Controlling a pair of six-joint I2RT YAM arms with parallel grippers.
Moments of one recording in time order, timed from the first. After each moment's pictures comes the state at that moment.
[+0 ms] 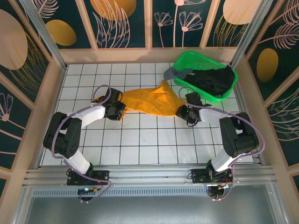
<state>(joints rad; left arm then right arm) -0.37 1.68 0.96 -0.34 0.06 -1.50 0.33 1.61 0.81 -0.26 -0.11 0.75</state>
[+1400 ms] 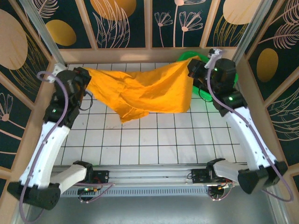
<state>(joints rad) -0.25 1.00 1.23 -0.40 -0.31 -1.05 0.33 1.13 1.31 -0.28 -0.15 0.61</state>
